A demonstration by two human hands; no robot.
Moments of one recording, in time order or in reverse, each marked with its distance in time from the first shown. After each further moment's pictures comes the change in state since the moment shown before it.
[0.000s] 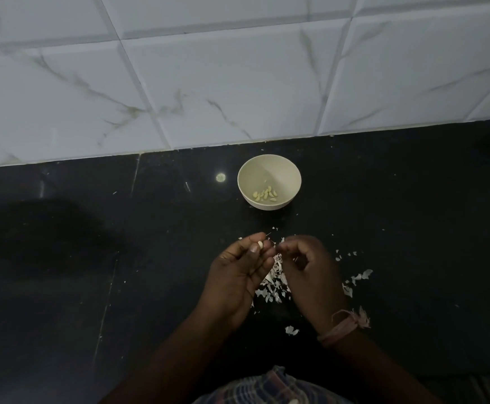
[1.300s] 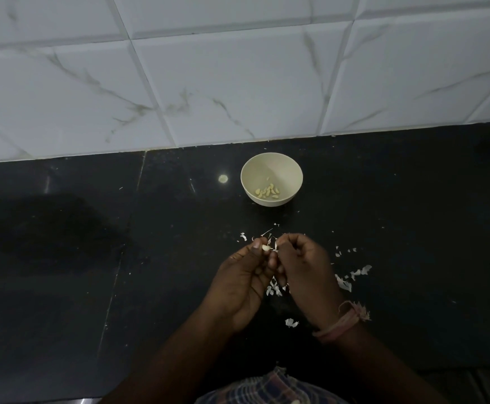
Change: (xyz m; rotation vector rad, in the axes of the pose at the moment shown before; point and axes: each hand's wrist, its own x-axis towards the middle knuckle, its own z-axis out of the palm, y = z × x) left_hand -0.016 -0.009 0.002 -0.159 -0.003 -0.068; right_hand -0.008 -0.020 0.004 0.409 -0.106 0.266
